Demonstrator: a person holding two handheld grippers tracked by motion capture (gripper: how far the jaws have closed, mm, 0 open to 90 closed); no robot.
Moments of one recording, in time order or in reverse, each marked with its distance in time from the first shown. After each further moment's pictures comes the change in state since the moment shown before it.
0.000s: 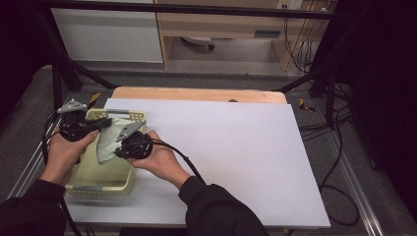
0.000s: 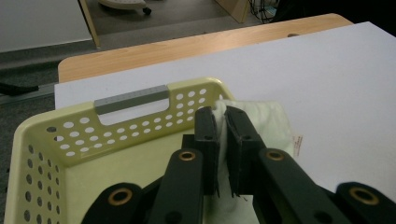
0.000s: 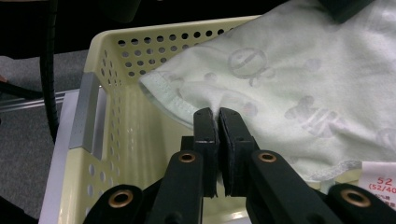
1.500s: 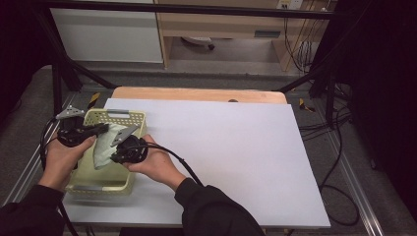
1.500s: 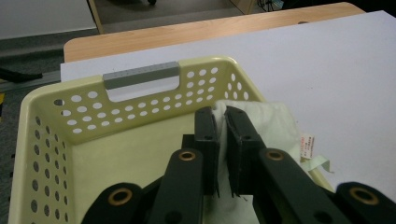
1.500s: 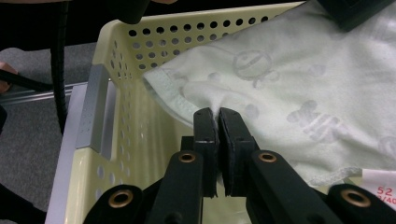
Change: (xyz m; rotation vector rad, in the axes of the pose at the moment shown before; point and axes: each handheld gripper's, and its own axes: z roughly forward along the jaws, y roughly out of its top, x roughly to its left) left arm 0.008 -0.018 0.001 0.026 0.014 -0.017; right arm 0.008 -0.002 0.016 0.028 0.037 -0.008
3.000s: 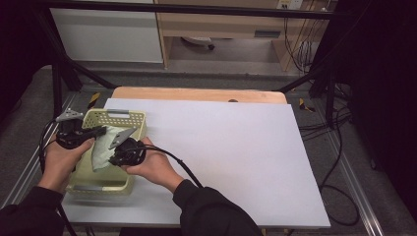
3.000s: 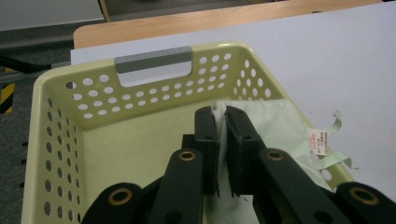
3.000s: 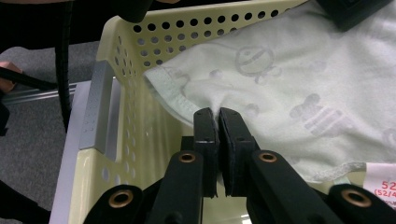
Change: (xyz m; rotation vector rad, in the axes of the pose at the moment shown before) left arm 0.006 -0.009 0.001 0.029 0.035 -0.010; right arm 0.004 -0.002 0.008 0.009 0.013 0.008
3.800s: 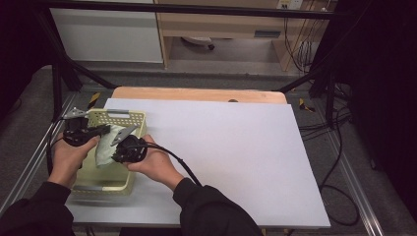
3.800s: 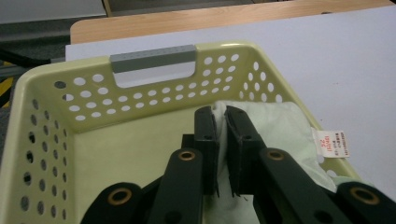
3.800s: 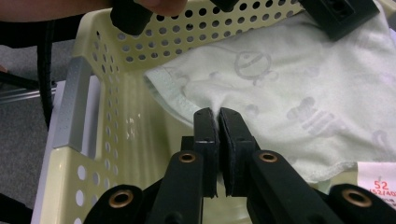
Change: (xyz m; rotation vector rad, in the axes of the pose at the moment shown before) left arm 0.000 0.001 0.022 0.004 0.005 -0.022; right arm -0.009 0.000 0.000 0.024 -0.037 0.016
